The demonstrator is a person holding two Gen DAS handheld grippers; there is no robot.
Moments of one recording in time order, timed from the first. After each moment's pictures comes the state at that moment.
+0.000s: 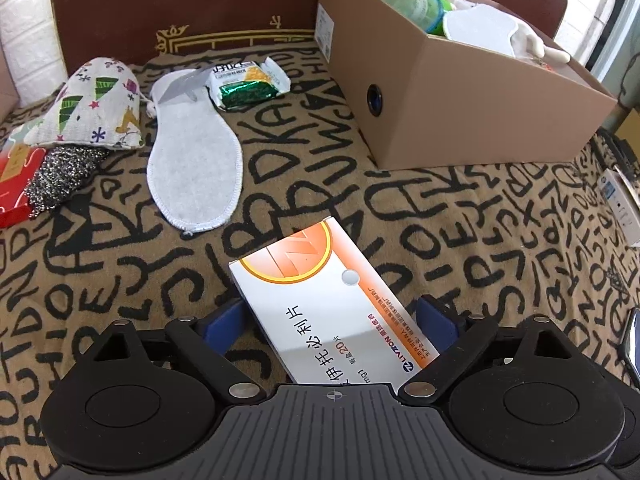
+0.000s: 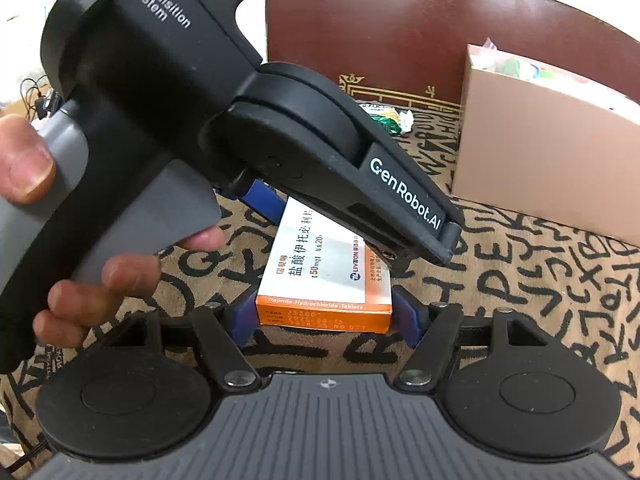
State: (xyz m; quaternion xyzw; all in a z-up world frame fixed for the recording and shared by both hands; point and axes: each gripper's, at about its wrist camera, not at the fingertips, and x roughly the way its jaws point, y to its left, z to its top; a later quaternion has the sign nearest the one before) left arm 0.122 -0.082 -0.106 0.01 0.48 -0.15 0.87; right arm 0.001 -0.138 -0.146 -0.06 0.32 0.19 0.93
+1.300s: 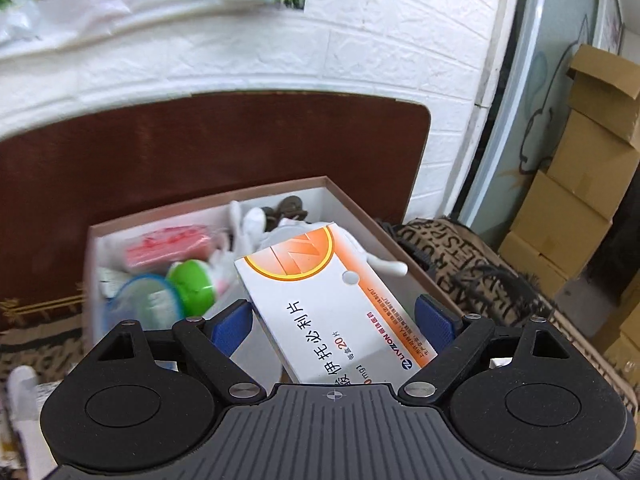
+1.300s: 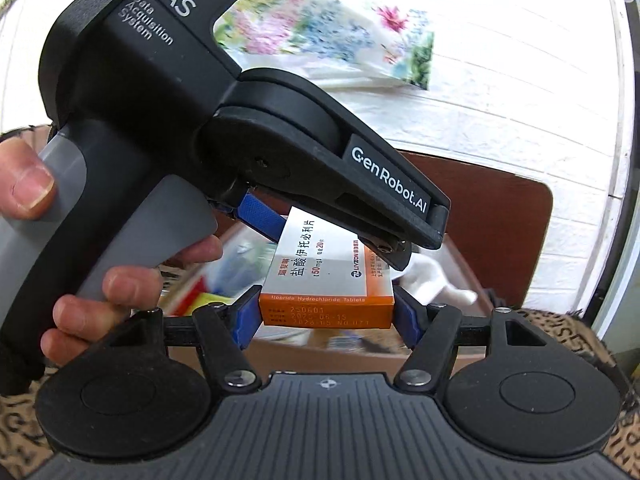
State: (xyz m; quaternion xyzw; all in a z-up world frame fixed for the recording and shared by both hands) left arm 0.243 -0.278 0.034 0.02 0.33 -0.29 0.90; right arm 0.095 -0.294 -0.037 -0.06 0.15 0.05 0.99
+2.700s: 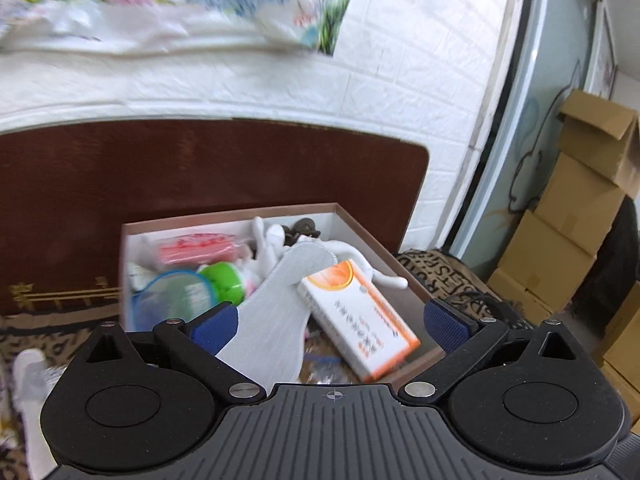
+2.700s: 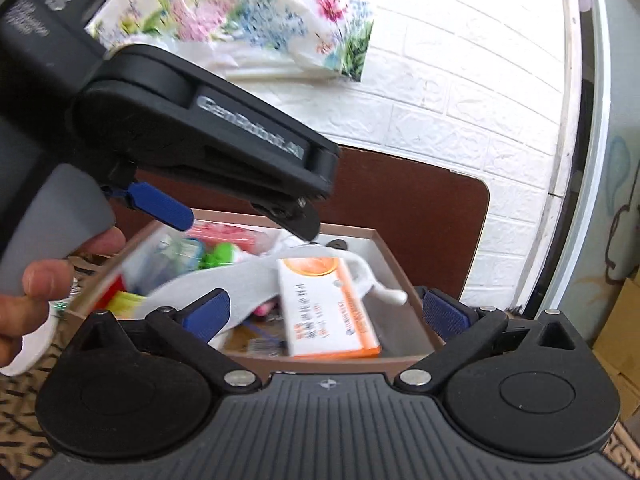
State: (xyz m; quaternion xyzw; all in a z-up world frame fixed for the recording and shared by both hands) left arm 0.191 -0.210 0.043 -0.03 0.27 -0.29 0.92; right arm 0.088 -0.300 -0.031 -0.06 0.15 -0.05 0.99
